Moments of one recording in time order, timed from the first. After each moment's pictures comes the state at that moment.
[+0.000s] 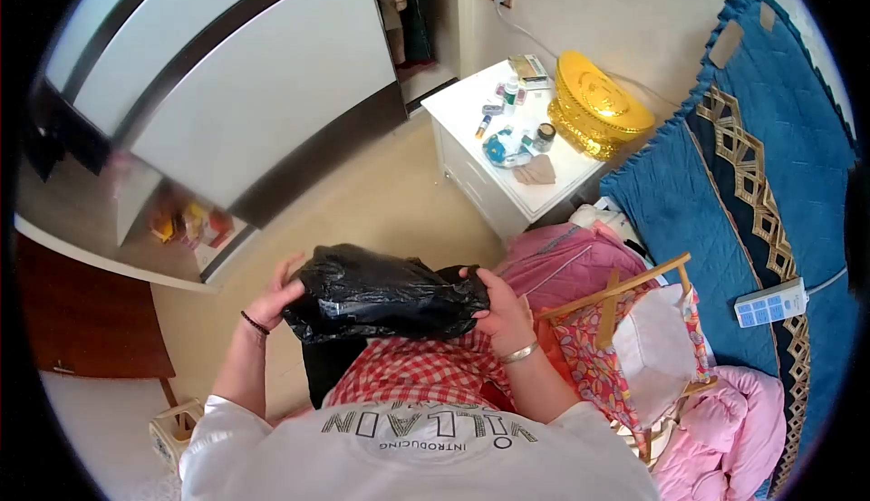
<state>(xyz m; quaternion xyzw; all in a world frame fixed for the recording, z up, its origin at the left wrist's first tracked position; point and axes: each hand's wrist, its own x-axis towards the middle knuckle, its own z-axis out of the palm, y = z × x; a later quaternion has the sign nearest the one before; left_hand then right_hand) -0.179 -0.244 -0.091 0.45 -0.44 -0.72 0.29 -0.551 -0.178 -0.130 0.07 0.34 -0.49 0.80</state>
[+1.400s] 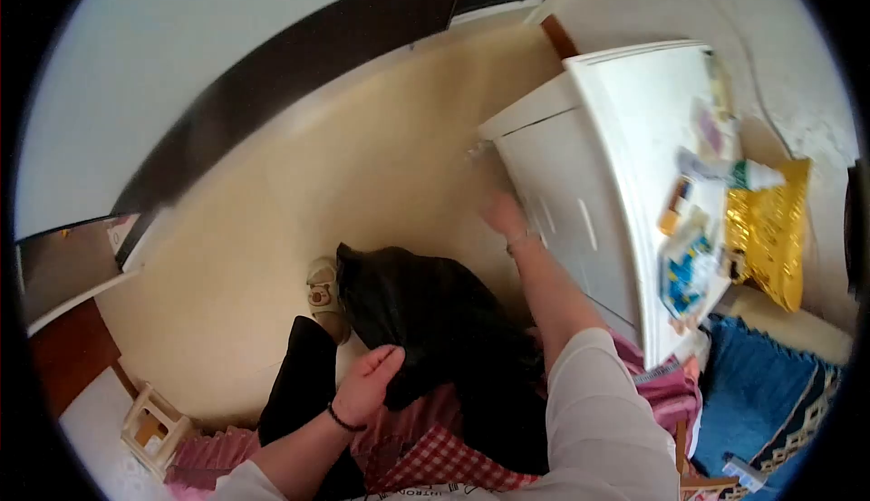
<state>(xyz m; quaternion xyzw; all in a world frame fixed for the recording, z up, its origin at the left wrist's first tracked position) -0.269 -0.405 -0.341 0.56 -0.07 -0.80 0.22 -0.574 -0.555 -0.600 -0.69 0.66 0.09 0.28</state>
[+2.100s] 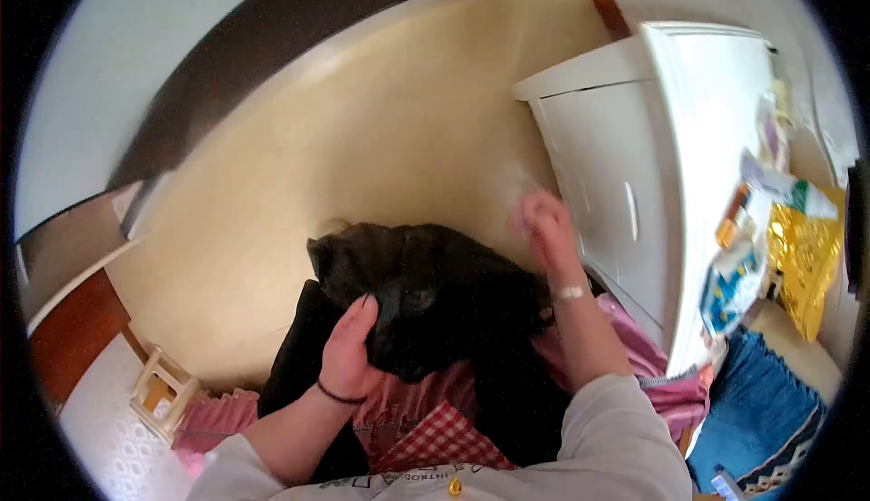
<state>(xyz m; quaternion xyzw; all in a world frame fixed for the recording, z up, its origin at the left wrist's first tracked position) -0.281 -0.429 -0.363 0.54 0.10 -0.75 0.36 -0.567 -0.499 -0.499 -0.29 0.51 -0.41 0.70</state>
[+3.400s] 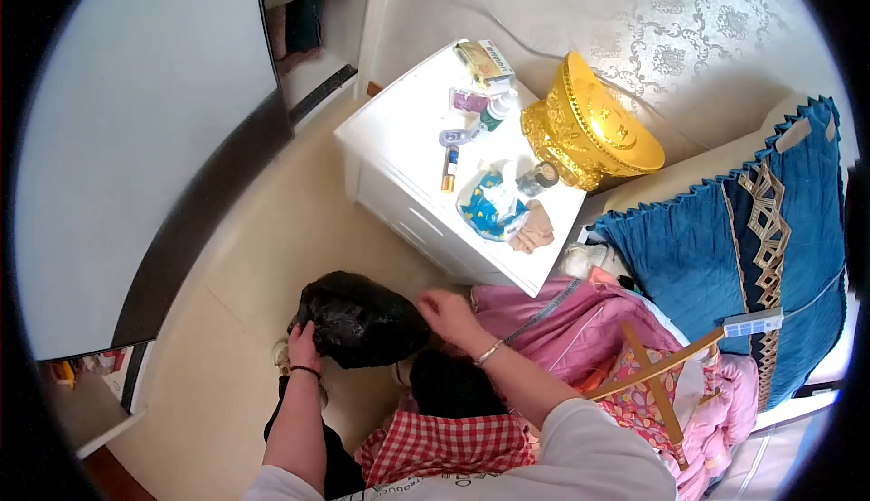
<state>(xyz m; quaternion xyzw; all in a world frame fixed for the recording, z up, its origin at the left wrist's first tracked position) -0.318 -0.430 -0.422 0.65 -0.12 -0.68 0.33 -0.596 -0.368 -0.329 -0.55 0.74 -0.22 0.33</state>
